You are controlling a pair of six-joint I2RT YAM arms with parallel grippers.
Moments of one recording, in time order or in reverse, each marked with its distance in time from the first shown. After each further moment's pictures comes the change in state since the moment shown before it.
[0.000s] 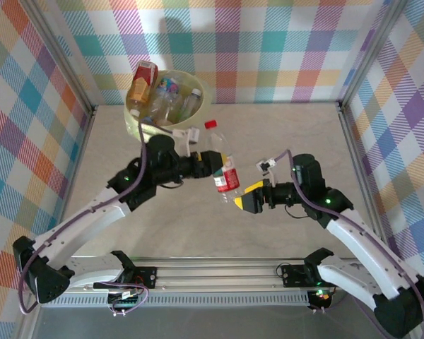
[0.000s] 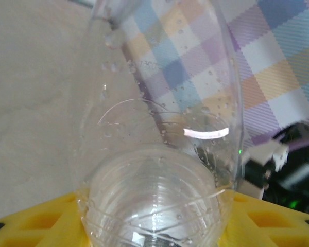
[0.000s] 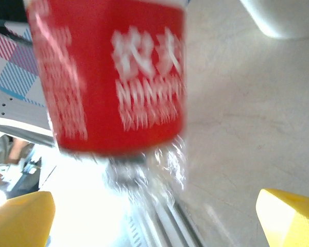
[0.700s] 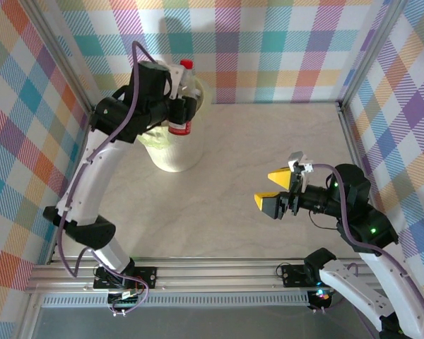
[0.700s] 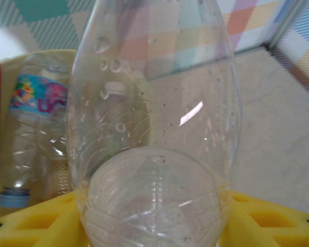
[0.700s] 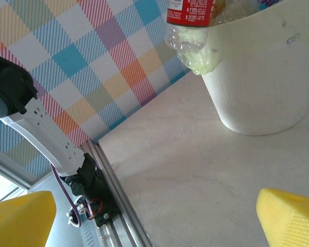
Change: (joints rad) left arm 0.185 0.516 1.088 -0.832 -0.437 0.659; right arm 0.000 -0.224 0.211 -0.179 0.207 -0.112
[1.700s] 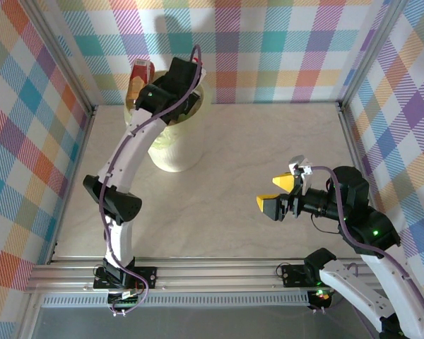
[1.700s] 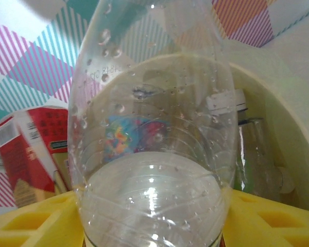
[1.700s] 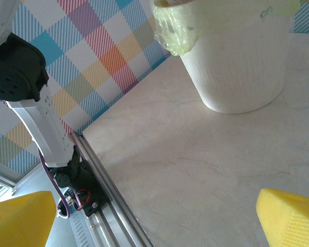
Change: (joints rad) left arm 0.012 0.322 0.146 0.082 -0.410 0.436; right arm 0.000 -0.014 0.002 -0.101 0.067 -0.009
